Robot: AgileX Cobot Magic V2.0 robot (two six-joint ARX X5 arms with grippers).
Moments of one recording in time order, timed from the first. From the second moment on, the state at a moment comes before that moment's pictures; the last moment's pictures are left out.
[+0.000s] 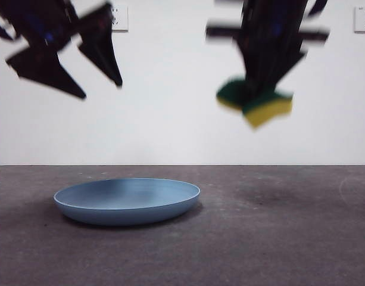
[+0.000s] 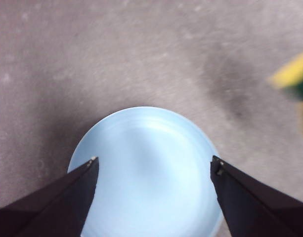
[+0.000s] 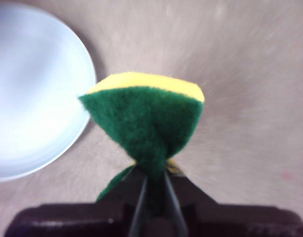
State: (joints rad) left arm -0.43 1.26 1.01 -0.40 0.14 -0.15; right arm 0.63 1.60 1.33 -0.79 0.22 0.13
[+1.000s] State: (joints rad) left arm -0.46 1.05 1.01 -0.55 0.07 -0.15; right arm 0.46 1.84 1.33 -0.71 -0.05 0.13
